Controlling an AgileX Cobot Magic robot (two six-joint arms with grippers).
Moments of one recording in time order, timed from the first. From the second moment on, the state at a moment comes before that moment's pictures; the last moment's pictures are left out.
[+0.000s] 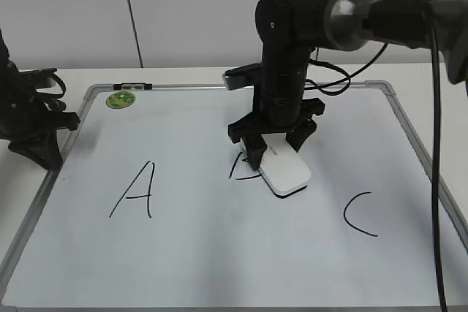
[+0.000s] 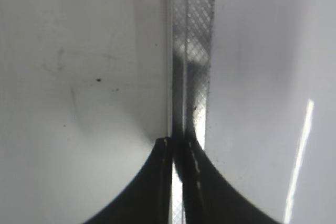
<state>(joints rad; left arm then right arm) -0.02 2.15 -1.48 -0.19 0.91 0.06 0.48 2.31 -1.92 0.04 1.22 0.02</state>
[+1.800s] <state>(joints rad) -0.02 2.15 -1.48 -0.19 0.91 0.06 0.59 2.33 -1.94 -0.12 1.21 0.12</state>
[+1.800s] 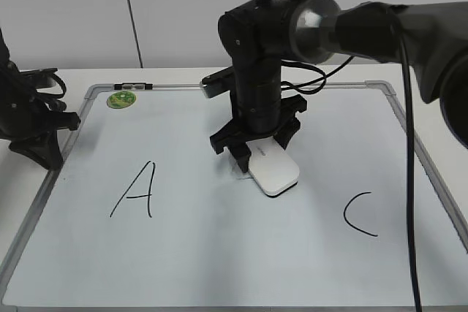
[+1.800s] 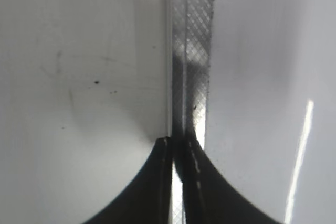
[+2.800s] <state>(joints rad) -0.02 2.15 -1.48 -0.19 0.91 0.06 0.45 2.37 -2.02 -0.10 1.22 0.13</state>
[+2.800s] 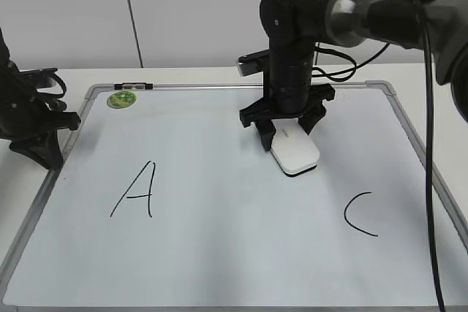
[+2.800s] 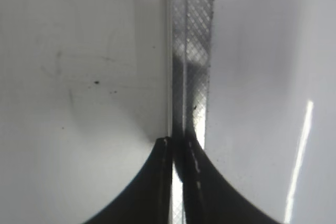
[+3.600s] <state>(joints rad) -0.02 2.15 -1.48 -0.19 0.91 0.06 0.32 2.21 -1.96 -0.08 1.22 0.13</state>
